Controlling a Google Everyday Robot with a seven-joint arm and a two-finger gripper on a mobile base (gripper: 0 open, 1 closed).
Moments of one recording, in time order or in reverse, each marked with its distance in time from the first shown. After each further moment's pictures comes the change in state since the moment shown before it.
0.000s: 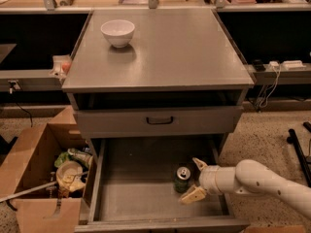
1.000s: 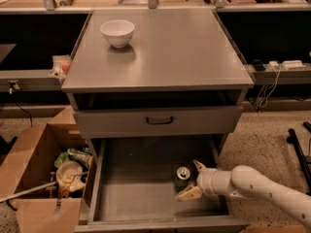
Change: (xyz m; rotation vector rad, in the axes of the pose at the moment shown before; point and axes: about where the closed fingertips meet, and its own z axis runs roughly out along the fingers) arm 0.029 -0.021 0.035 0.054 -0.037 0.092
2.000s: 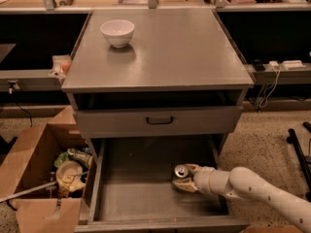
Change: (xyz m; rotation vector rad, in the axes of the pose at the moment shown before) arm -0.017 -0.001 0.011 0.021 -0.089 -0.021
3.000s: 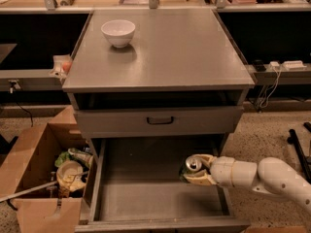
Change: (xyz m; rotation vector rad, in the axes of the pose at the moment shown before) arm -0.084 0.010 -0.101 -0.031 -0.112 -0.115
